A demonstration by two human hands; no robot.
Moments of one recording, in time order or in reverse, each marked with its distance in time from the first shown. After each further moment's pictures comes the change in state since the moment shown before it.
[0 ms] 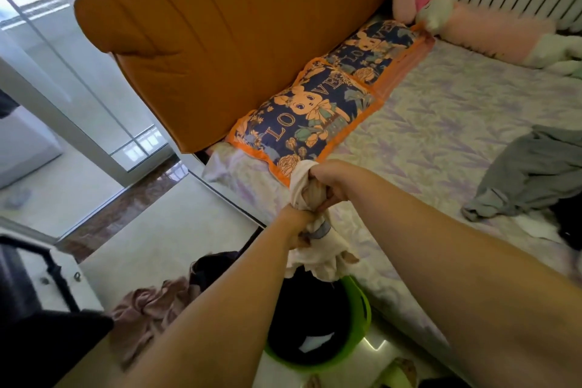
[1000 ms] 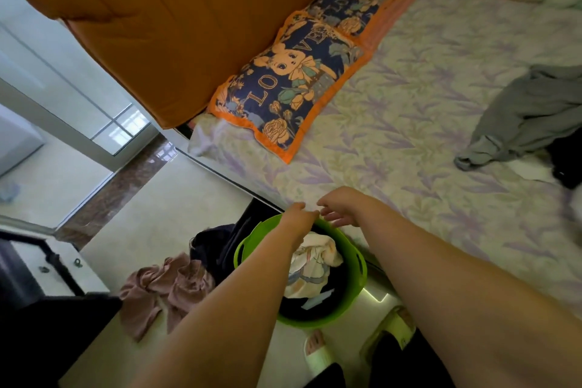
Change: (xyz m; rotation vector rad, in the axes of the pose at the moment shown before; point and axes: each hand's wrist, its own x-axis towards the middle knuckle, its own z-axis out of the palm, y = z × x) left_hand 0.035 -0.091 0.033 0.289 0.041 0.026; right_hand 0.039 0.154 0.020 0.109 -0.070 0.152
